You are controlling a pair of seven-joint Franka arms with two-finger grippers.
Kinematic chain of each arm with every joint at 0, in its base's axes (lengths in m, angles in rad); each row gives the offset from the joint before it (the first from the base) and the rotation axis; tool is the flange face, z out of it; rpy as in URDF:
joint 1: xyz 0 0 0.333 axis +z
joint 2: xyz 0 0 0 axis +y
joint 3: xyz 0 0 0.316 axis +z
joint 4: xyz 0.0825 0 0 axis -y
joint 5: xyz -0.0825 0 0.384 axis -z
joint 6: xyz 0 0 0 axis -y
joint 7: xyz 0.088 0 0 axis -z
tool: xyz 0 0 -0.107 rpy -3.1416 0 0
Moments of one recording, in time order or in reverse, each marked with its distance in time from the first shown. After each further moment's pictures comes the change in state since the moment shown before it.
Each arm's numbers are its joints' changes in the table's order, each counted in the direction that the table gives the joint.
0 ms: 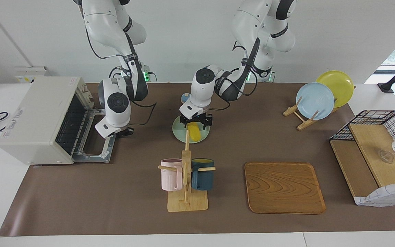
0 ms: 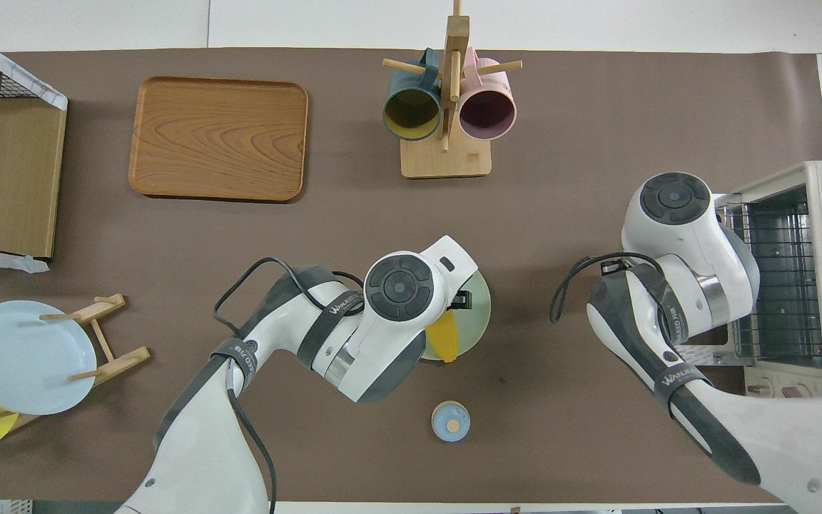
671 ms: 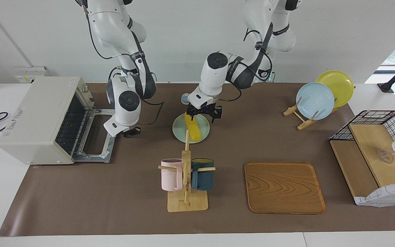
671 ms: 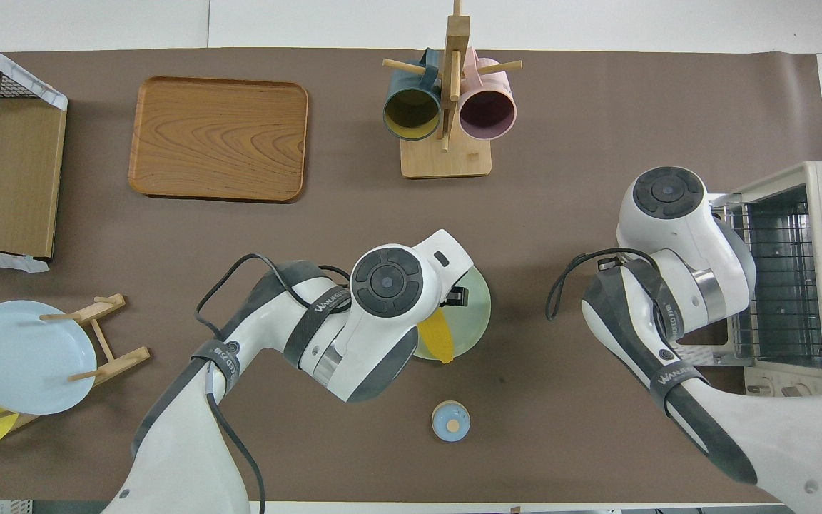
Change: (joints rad) left arm 0.018 -0.030 -0.001 0.000 0.000 -0.020 0.176; right arm 0.010 0.009 -0.009 0.030 -0.048 -0.024 0.020
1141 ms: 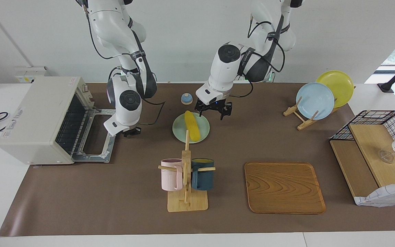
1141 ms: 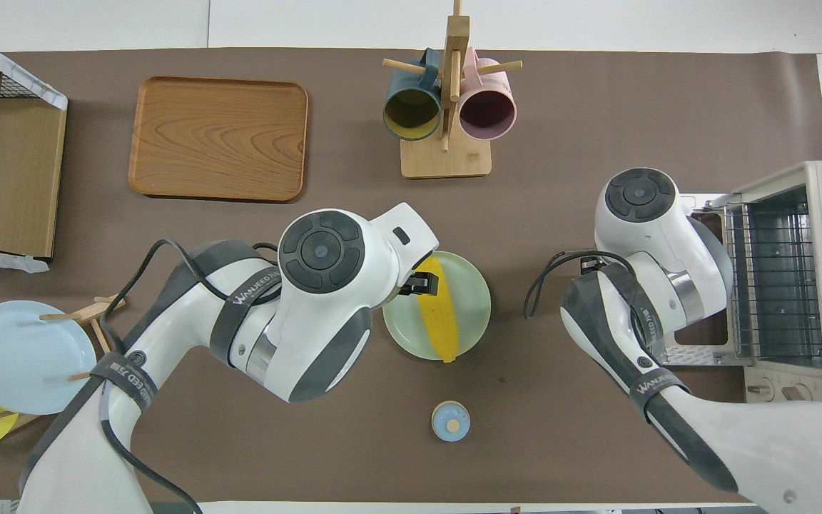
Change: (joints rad) left arm 0.077 -0.149 -0.002 0.012 0.000 -0.171 0.084; right arm 0.064 0.002 0.000 0.017 -0.001 -0.015 0.098
